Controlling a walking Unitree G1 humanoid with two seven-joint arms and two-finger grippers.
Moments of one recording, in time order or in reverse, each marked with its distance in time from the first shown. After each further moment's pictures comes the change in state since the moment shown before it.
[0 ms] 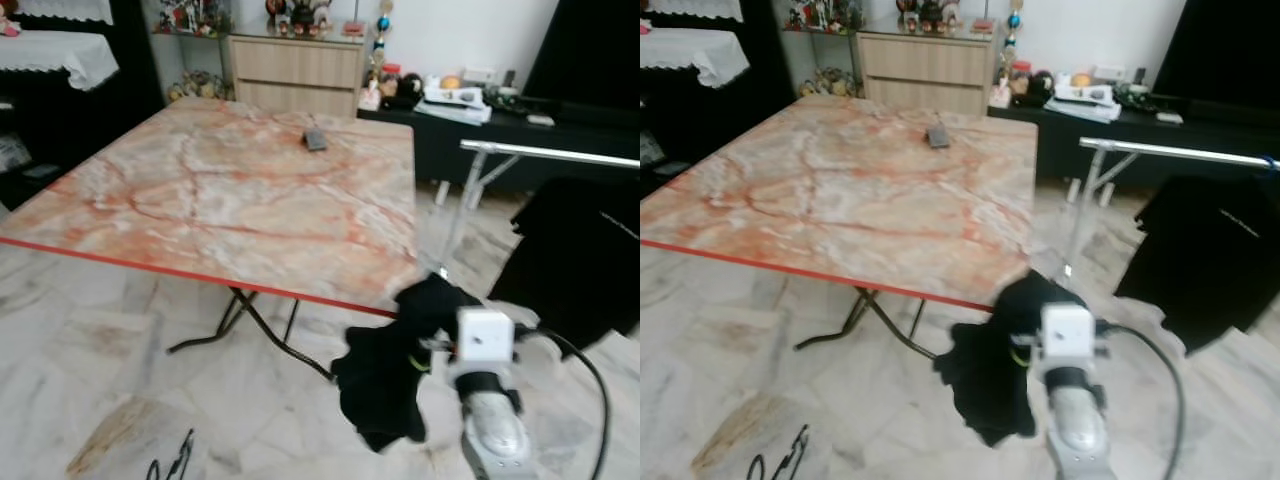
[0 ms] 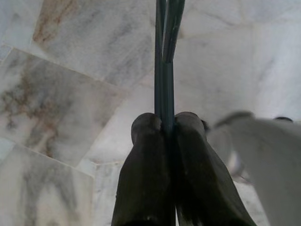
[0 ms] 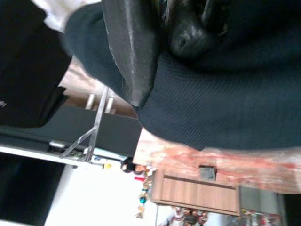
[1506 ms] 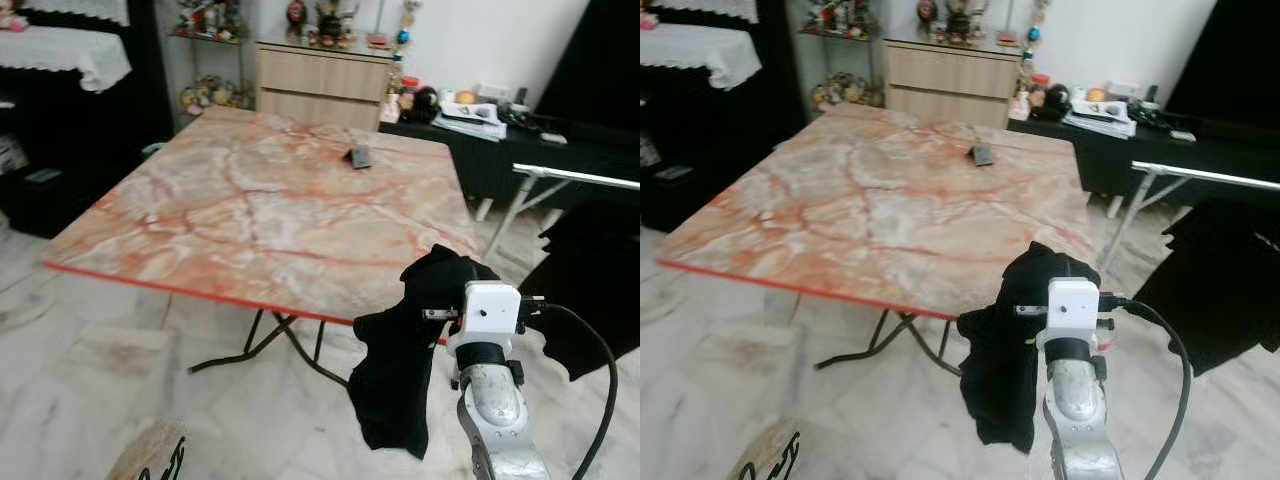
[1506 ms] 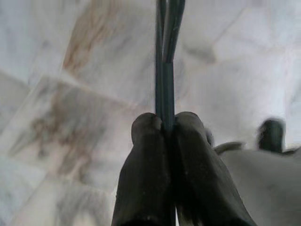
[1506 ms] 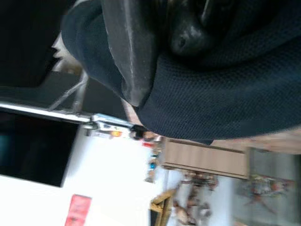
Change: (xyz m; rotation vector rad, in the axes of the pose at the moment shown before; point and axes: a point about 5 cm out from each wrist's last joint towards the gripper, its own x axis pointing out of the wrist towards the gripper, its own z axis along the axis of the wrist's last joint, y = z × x) left arm 0.002 -0.002 0.008 -0.013 -0.036 -0.023; right arm 0.024 -0.015 0.032 -0.009 -0.133 -0.088
